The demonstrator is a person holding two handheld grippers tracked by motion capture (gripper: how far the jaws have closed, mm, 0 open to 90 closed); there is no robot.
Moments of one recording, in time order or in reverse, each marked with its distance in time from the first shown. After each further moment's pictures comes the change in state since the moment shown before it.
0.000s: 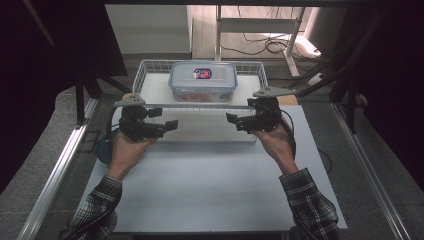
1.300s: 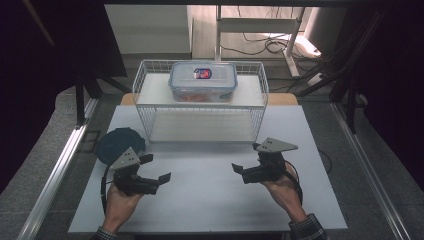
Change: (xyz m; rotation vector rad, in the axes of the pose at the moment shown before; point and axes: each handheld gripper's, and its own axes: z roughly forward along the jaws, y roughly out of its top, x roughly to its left) left arm -0.038 -0.127 -0.023 0.025 0.040 0.037; right arm 0.035 -0.115 -0.026 0.069 0.046 -0.039
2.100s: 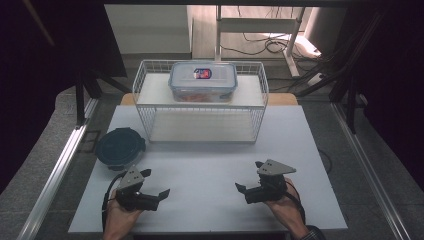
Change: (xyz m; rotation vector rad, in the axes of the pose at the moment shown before) left arm -0.005 -0.043 0.007 0.079 0.056 0.040; right arm 0.011 -0.056 0.000 0.053 -0.029 -0.040
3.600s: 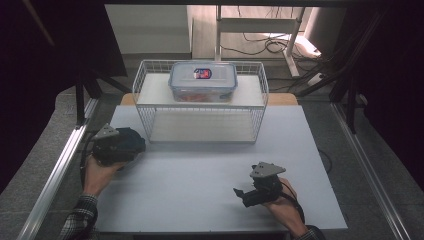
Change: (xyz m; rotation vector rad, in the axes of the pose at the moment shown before) left arm 0.133 0.049 -0.008 0.036 0.186 -0.110; right arm 0.002 -0.006 0.014 0.117 0.016 -0.084
